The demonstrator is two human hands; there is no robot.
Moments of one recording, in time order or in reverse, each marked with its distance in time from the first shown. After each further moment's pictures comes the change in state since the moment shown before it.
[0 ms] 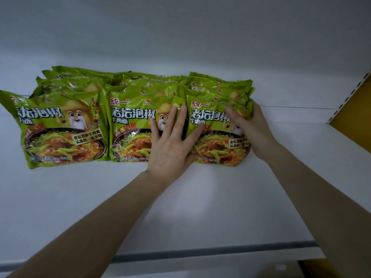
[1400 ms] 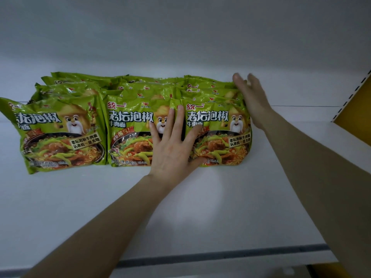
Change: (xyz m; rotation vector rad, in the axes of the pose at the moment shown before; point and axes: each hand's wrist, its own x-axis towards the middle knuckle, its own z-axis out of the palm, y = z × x) left_hand 0.004 0.010 0.004 -0.050 0.026 -0.057; right_hand 0.060 -0.016 -0.007 -0.146 0.000 -0.047
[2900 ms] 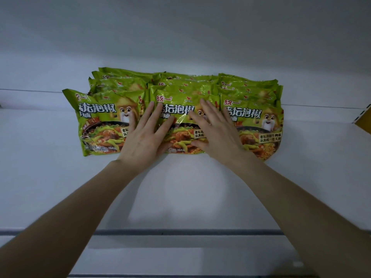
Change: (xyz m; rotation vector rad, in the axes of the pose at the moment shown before) left_hand -0.044 -0.125 -0.051 0.091 -0.052 0.097; right_hand -0.109 -0.028 0.119 -1.016 -0.232 -0.648
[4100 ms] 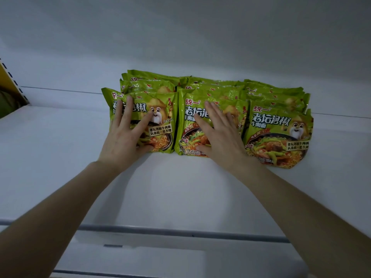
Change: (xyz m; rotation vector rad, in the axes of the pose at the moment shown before) left_hand -0.045 -0.081 -0.020 -0.128 -0.044 -0.237; right_hand 0.019 -0.050 0.003 0.014 -0.048 0.004
